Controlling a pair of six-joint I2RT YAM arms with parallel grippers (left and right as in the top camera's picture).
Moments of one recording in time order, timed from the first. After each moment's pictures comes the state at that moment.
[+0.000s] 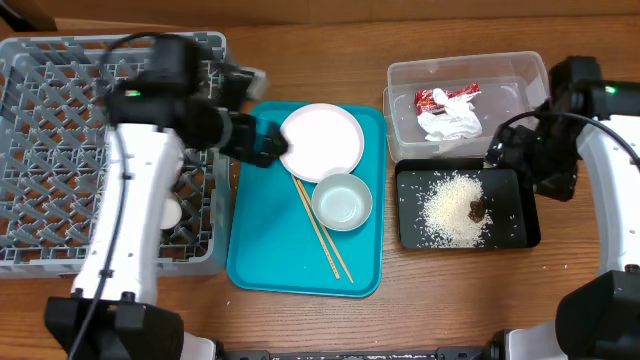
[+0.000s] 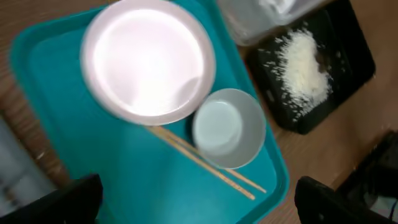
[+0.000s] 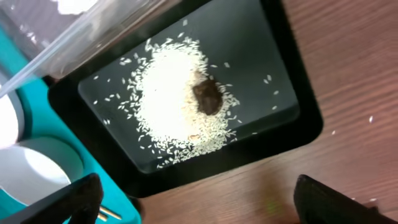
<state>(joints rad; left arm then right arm) -0.13 1.65 1.64 -1.21 0.49 0.24 -0.14 1.66 1.55 -1.43 -0.11 0.35</state>
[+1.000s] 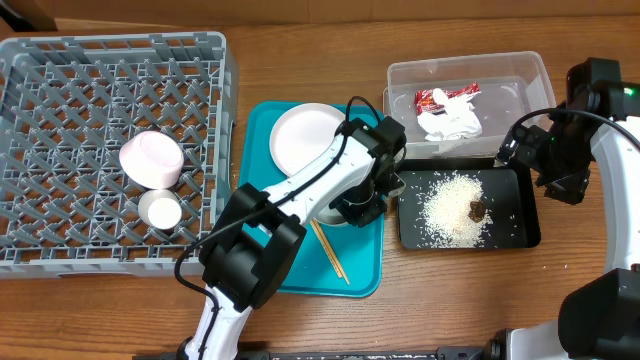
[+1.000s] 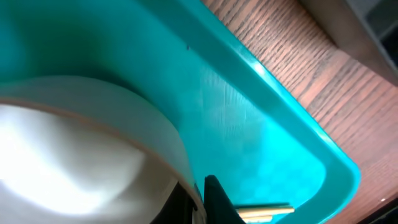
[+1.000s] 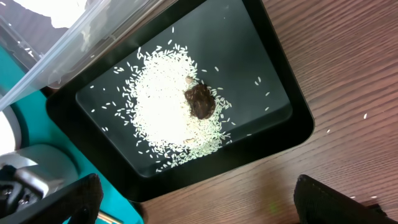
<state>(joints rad) -0.71 2.16 1.68 -1.23 0.13 0.21 -0.18 1.66 1.55 -1.43 -0.12 0.35</state>
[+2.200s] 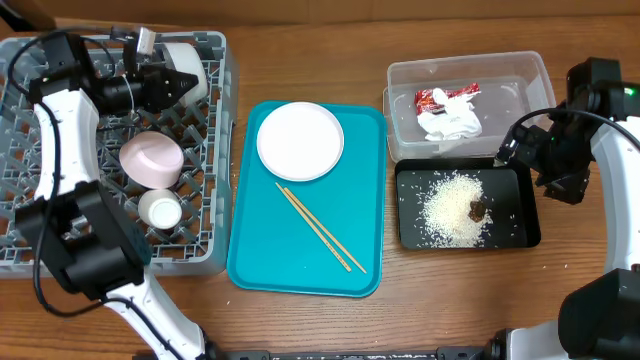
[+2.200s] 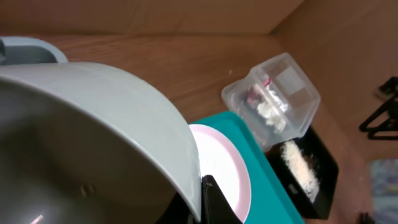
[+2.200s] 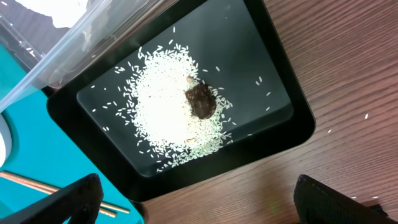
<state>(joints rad) 0.38 2.09 1.81 -0.90 1.15 0.46 -0.19 1.66 1.55 -1.43 -0.12 0.35</state>
